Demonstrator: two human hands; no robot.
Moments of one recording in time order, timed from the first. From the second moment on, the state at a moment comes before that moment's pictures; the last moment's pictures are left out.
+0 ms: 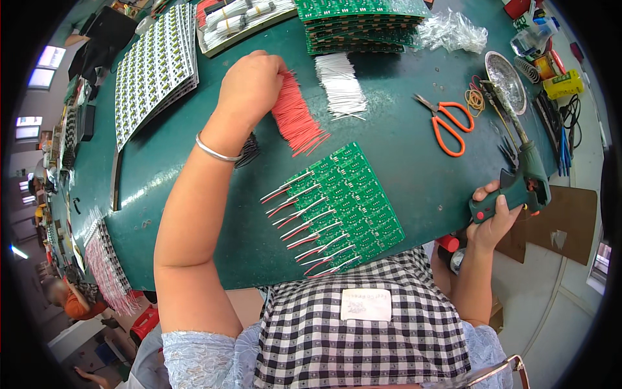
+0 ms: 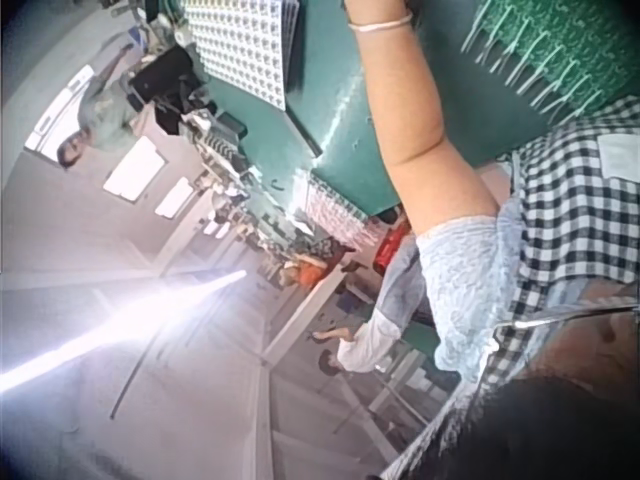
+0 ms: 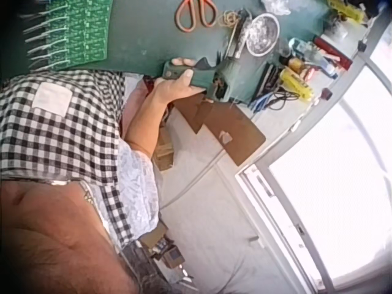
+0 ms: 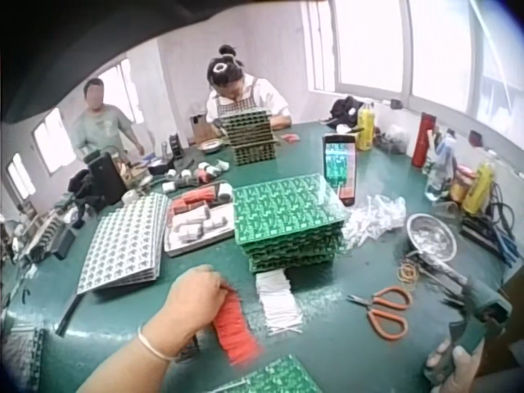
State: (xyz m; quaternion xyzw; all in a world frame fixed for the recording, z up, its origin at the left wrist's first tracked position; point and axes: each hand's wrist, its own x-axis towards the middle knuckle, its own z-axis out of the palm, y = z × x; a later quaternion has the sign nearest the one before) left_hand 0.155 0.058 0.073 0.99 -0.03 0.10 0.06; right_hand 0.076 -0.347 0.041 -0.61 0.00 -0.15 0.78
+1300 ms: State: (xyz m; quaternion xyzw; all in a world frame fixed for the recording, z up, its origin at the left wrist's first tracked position) left_hand -0.004 -0.034 0.104 0.54 0.06 -0.37 0.75; right_hand 0.021 -0.248 0.081 -0.57 -0.25 0.31 0.72
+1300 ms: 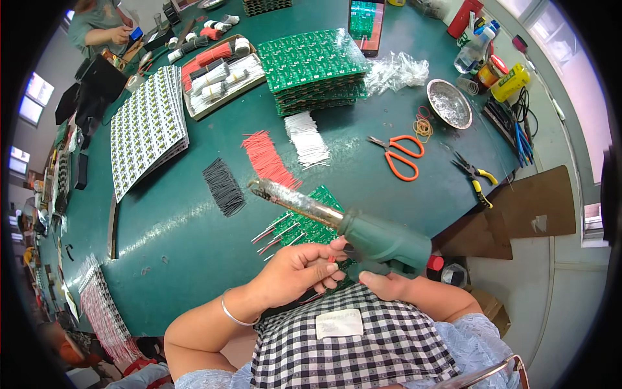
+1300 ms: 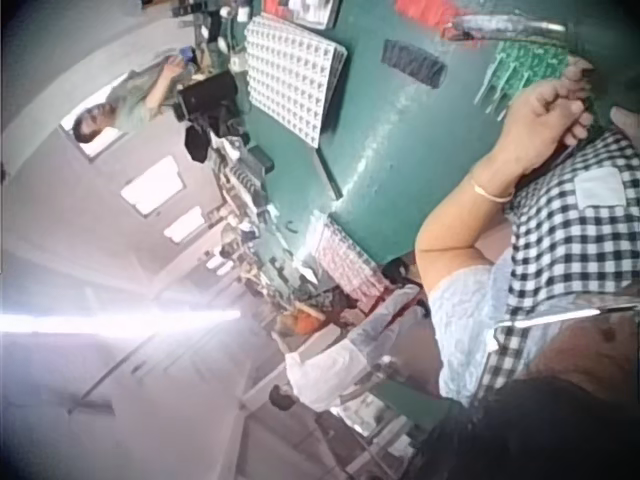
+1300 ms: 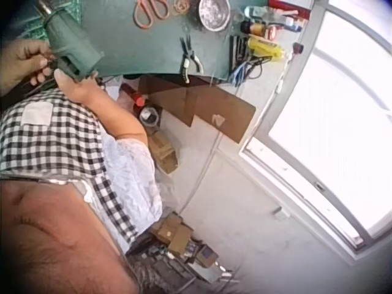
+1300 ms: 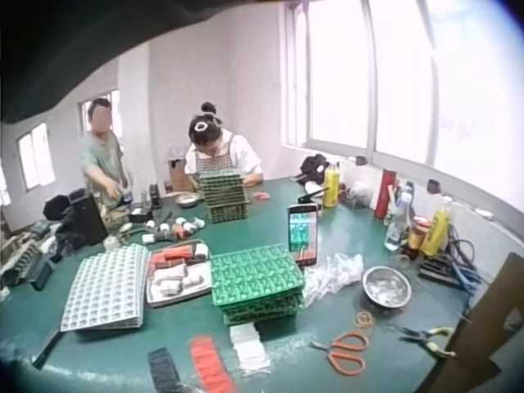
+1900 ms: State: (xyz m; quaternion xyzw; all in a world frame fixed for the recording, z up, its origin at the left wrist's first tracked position) left_hand -0.006 0.015 0.092 0.96 -0.05 0.18 0.19; right_hand 0.009 -0.292 0.083 -0.67 -0.01 0.21 0.71
